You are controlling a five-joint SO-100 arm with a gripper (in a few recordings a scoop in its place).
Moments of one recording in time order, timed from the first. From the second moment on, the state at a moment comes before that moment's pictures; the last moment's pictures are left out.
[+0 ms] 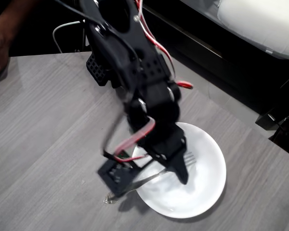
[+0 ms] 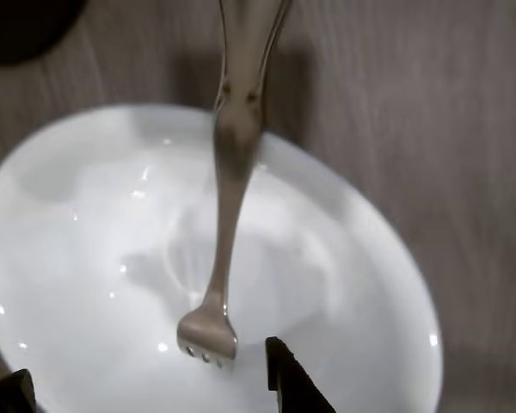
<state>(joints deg) -22.0 103.4 109.6 65.8 -14.4</state>
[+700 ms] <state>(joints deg) -7.8 179.9 166.2 60.0 2.5</state>
